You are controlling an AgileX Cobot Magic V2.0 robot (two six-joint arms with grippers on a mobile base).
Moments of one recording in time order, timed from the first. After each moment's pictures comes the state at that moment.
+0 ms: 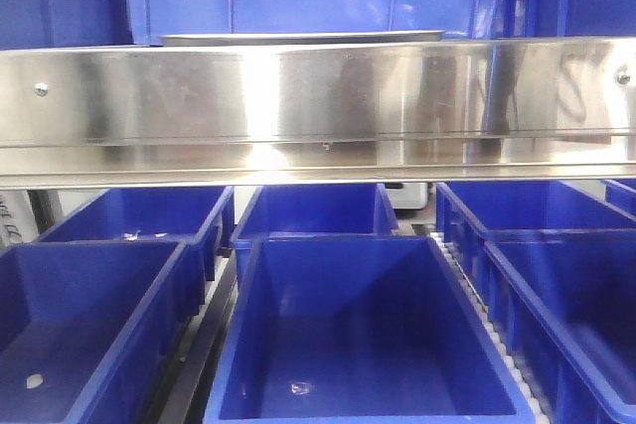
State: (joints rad) left arm -0.57 0.00 -0.41 0.93 0.50 -1.02; right arm 0.10 0.15 -0.32 -0.15 0.11 0.16
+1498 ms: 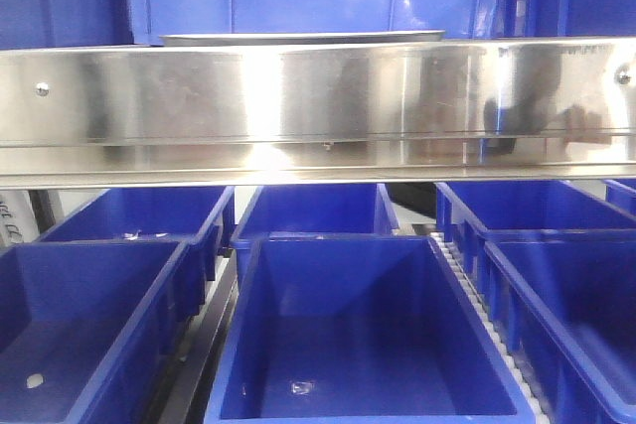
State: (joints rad) left arm -0.57 0.00 -0.41 0.93 0.49 -1.02; right arm -0.08 0.00 0.00 0.16 0.06 -0.15
